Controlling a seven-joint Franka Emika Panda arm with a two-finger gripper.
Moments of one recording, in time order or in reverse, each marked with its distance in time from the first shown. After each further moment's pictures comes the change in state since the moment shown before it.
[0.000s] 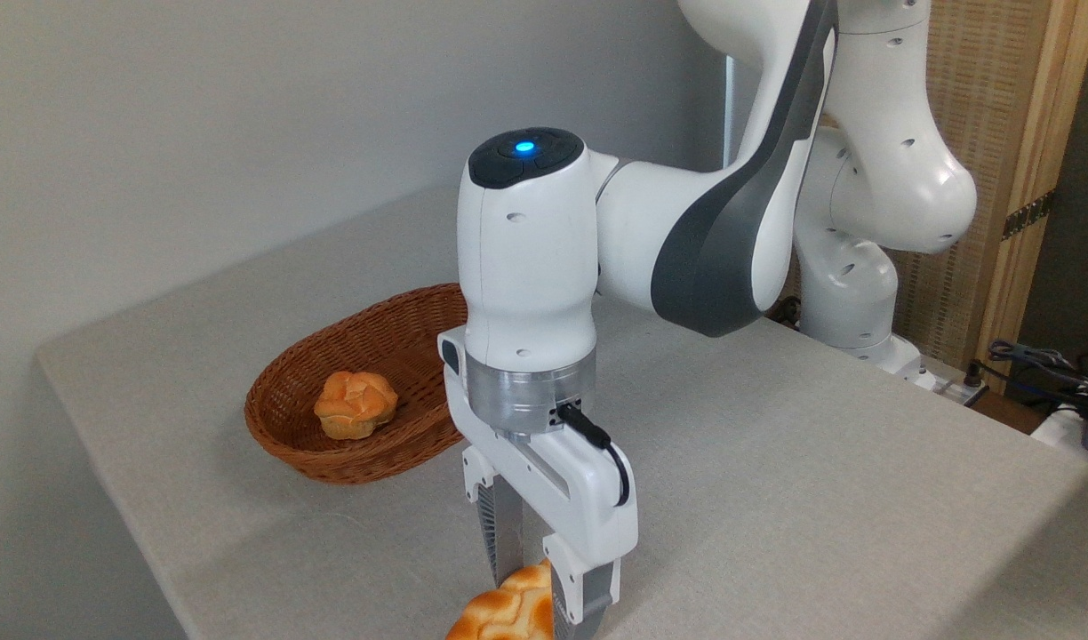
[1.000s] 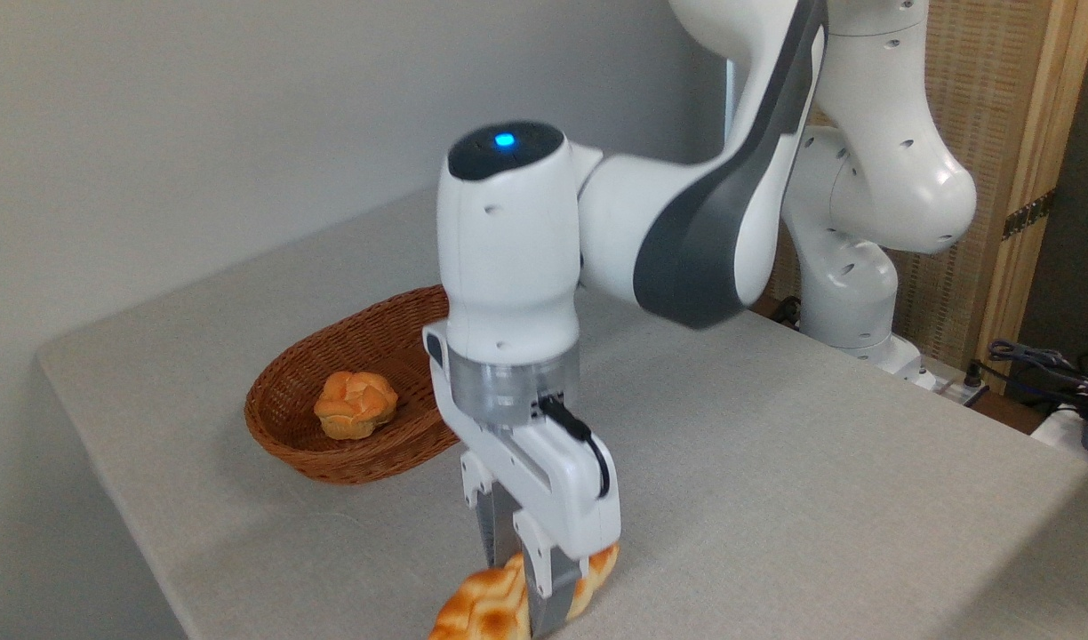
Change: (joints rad) arm -0.007 0.004 -0.004 0.062 -0.001 -0.089 0.002
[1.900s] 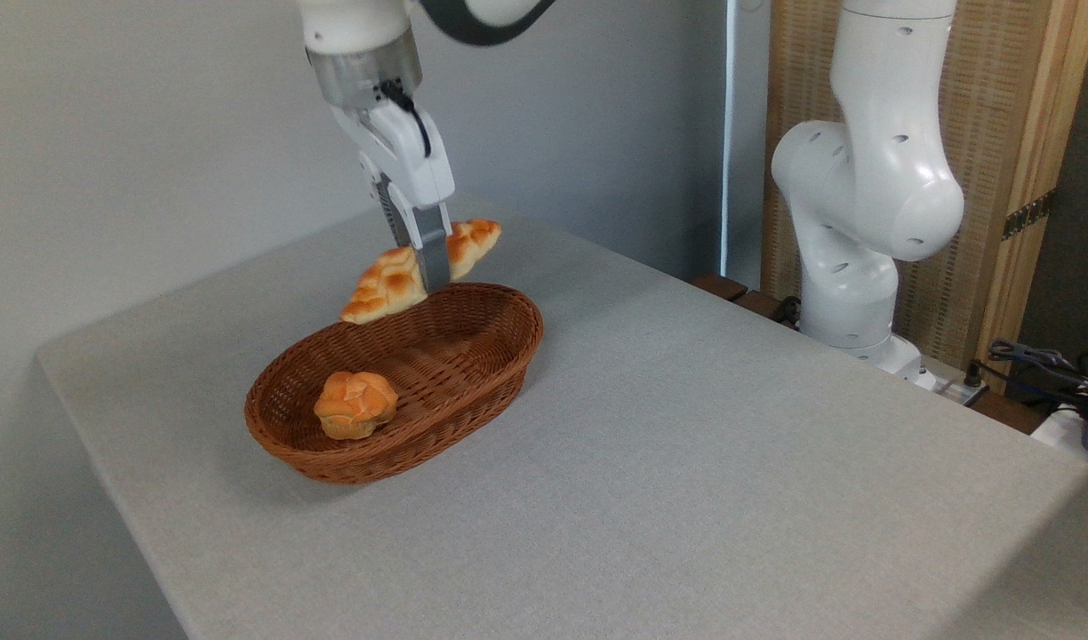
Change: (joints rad) arm -0.296 -0.196 -0.231 0.121 -0.092 -0.497 -0.471
